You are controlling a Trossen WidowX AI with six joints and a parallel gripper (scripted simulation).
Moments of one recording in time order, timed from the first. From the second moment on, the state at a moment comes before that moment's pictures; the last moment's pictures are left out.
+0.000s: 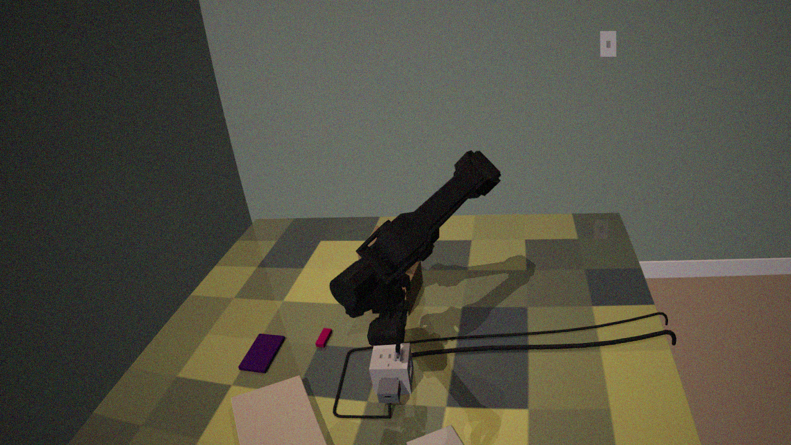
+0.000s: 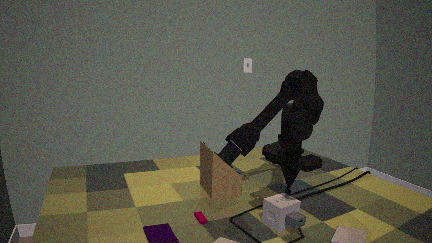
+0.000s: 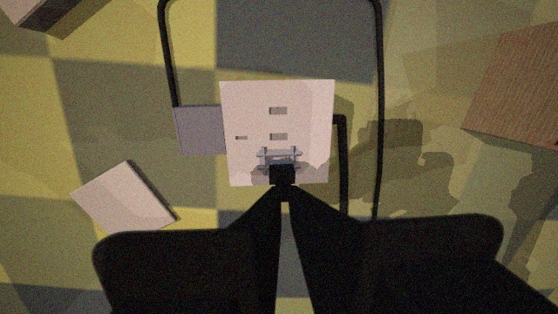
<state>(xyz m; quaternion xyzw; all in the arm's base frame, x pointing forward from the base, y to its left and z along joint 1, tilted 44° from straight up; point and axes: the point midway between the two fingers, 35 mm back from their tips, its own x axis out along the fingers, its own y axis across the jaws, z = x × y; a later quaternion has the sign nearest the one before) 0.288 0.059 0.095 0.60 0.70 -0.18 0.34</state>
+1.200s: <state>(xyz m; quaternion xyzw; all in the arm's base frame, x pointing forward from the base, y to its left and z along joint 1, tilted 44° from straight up) 0.288 0.062 0.092 0.60 0.70 -0.18 0.34</state>
